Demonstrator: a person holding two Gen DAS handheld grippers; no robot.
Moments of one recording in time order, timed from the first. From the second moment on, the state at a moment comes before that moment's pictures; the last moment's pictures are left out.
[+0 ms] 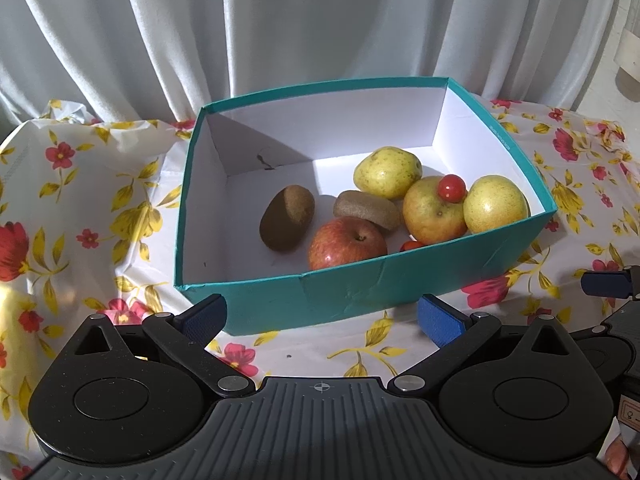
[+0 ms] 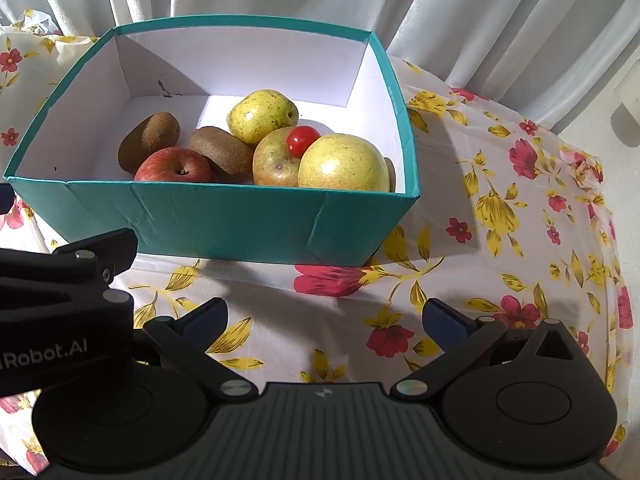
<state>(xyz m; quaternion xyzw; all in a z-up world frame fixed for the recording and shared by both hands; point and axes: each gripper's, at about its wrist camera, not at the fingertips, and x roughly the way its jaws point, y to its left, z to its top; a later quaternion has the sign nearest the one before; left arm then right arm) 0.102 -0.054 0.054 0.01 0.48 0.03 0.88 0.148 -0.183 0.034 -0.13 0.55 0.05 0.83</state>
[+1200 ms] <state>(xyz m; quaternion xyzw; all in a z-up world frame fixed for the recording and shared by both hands) 0.101 -0.055 0.055 0.01 0.48 0.06 0.88 0.151 -0.187 0.031 -0.10 0.56 0.06 0.82</state>
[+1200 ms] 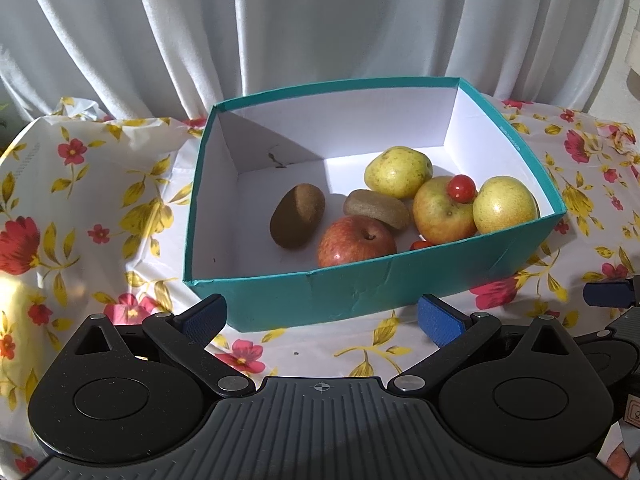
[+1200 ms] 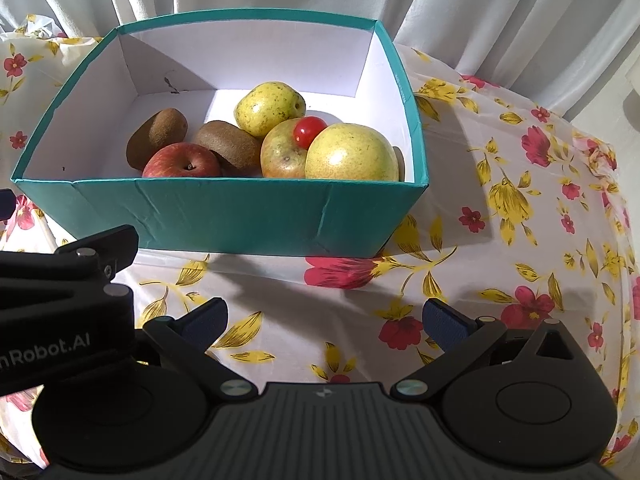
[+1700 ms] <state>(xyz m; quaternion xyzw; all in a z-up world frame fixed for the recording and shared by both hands) 0.106 -0.052 0.057 0.01 0.48 0.06 0.87 0.155 -0.185 0.034 -0.11 0.56 0.07 0.82</state>
